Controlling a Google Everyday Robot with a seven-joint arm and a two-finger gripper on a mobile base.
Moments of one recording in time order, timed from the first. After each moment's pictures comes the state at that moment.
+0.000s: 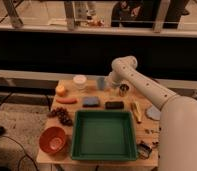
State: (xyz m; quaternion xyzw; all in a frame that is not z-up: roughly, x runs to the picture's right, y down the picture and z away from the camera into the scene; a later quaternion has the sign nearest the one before) arm 0.079 -0.005 0.914 -0.22 -0.15 -0.08 0.96
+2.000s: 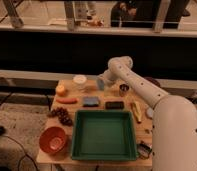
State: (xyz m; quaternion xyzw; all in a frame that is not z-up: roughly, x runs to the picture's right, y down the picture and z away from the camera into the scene) arm 0.047 -0.025 0.933 -0.18 -0.19 -0.11 0.96
